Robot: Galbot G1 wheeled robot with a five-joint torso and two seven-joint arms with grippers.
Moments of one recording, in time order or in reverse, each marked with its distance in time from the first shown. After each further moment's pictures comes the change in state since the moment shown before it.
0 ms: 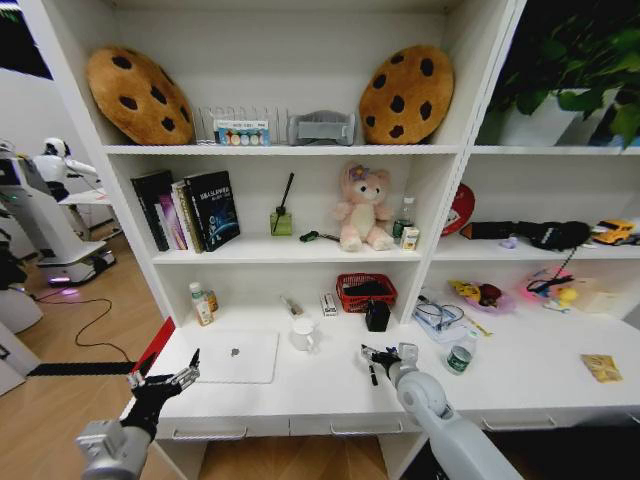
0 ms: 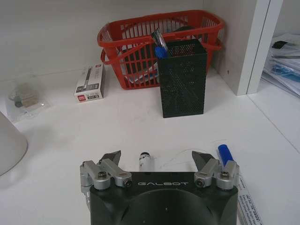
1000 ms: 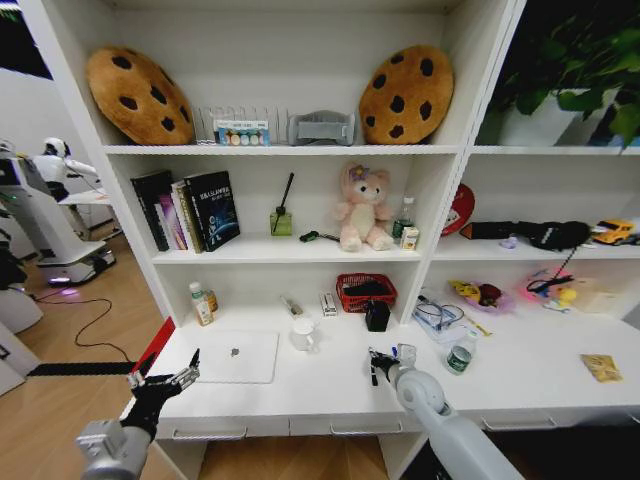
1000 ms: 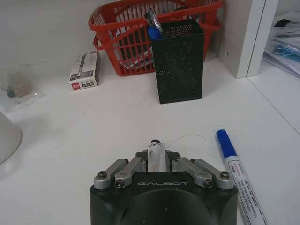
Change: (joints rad) left arm 0.000 0.000 0.000 0.000 0.000 0.000 0.000; right arm 0.011 -0.009 0.002 -0.023 0.069 -0.035 0.015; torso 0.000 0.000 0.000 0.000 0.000
